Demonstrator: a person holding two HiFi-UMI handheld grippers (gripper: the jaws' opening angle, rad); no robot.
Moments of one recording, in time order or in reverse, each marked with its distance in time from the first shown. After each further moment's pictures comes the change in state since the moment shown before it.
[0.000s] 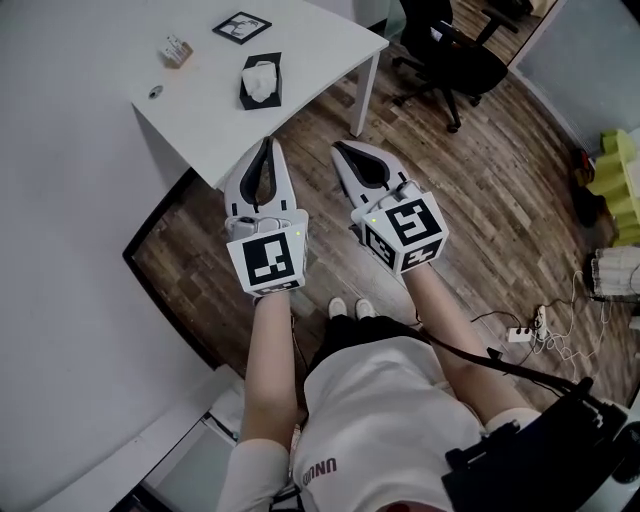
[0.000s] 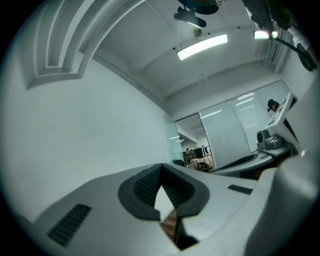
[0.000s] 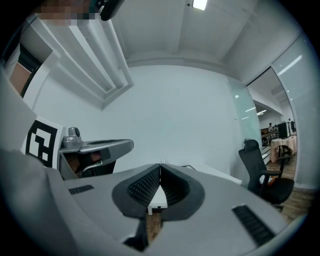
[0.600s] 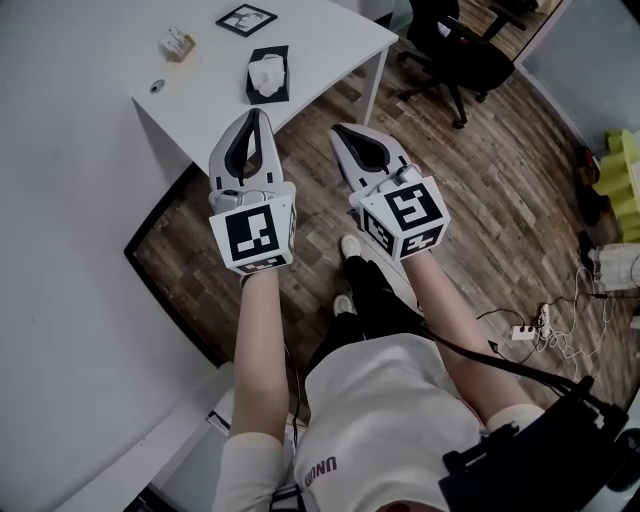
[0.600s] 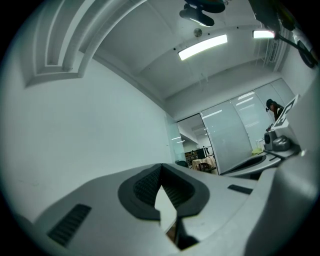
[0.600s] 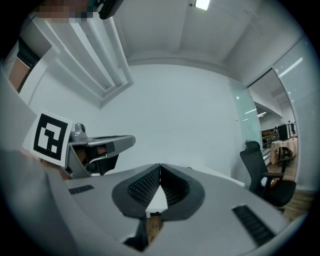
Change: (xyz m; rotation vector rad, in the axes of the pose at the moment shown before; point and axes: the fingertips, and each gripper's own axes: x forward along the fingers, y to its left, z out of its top) left arm 0.031 0.045 0.000 0.012 -0.024 0.014; right arm 0.037 -0.001 0.004 -0.017 -0.014 -0.012
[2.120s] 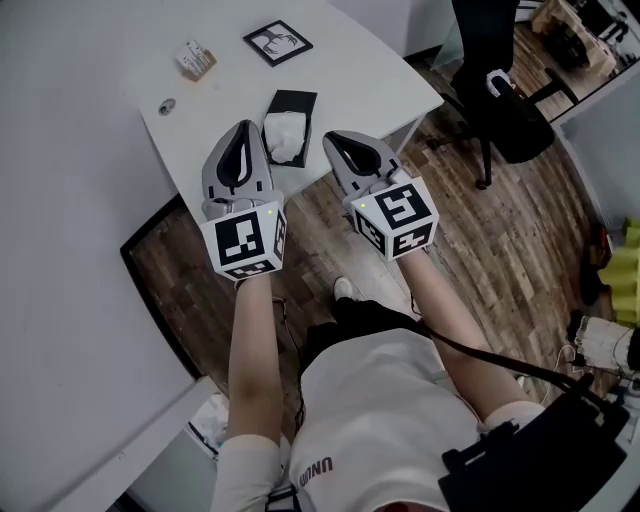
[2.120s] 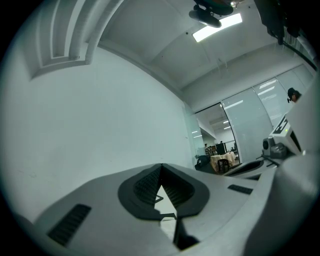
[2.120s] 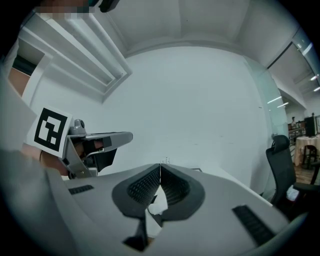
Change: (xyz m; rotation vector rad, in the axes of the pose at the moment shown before) left arm 0.167 0.077 -0.067 -0.036 0.073 0.198; right arm 0.189 -0.107 -0.014 -0.028 0.070 0.213
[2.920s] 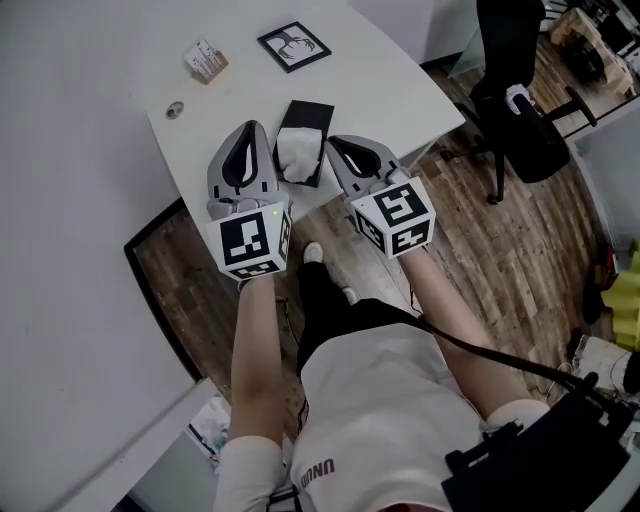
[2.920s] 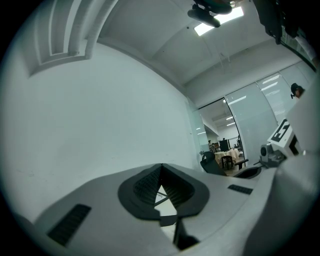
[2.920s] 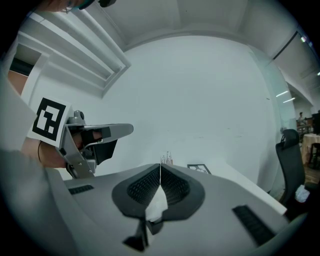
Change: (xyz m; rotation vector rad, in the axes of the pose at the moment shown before) left arm 0.048 0.027 -0.026 0.012 0.028 0.031; right arm 0.066 -0.023 -0.025 -0.001 0.053 0.057
